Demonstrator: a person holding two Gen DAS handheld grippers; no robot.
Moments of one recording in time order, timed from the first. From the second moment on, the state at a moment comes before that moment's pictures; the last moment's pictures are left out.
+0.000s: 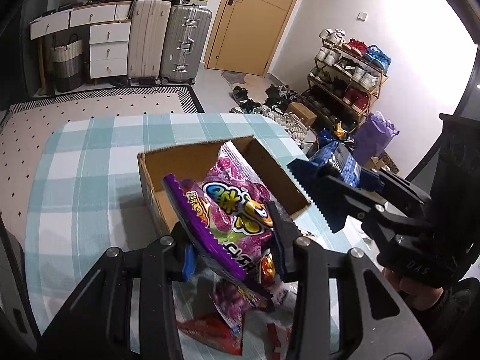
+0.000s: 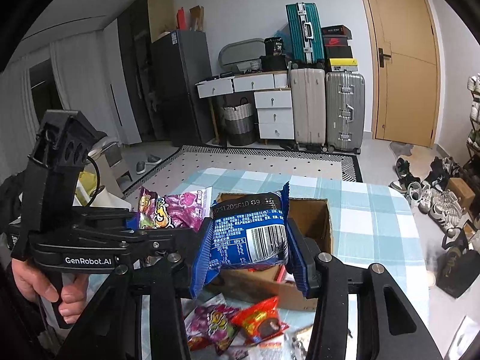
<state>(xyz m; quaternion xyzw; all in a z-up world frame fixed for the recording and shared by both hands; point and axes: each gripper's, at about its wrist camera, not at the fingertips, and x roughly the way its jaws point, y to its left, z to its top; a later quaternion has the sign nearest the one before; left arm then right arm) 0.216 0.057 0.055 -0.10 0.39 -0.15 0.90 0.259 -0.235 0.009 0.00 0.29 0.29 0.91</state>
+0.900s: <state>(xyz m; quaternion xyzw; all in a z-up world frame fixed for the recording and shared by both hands) 0.331 0.059 -0.020 -0.09 0.46 -0.12 0.88 0.350 -0.225 -0.067 -0.04 0.34 0.25 0.91</state>
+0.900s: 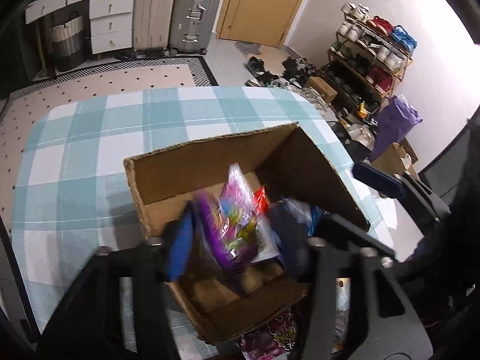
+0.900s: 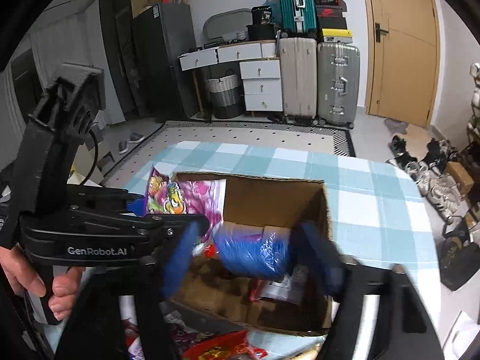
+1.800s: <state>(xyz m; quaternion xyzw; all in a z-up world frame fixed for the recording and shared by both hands) 0.216 0.042 0.040 -0.06 0.41 -0.10 0.90 0.227 -0.274 0.010 -0.02 0.26 0.23 0.94</state>
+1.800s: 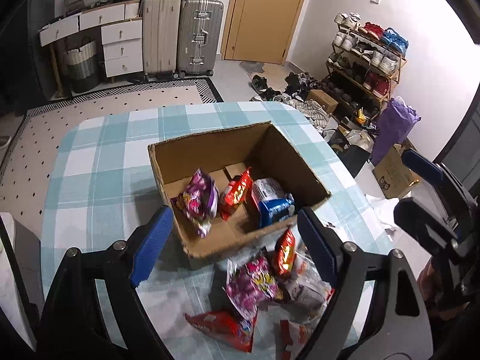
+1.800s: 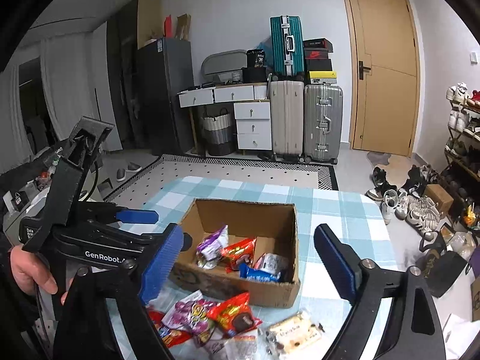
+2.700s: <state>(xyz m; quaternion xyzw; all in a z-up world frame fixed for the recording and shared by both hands) 0.087 0.048 0.023 -0.07 0.38 -0.08 0.92 0.105 -0.300 -0.030 0.01 0.30 0.22 0.93</state>
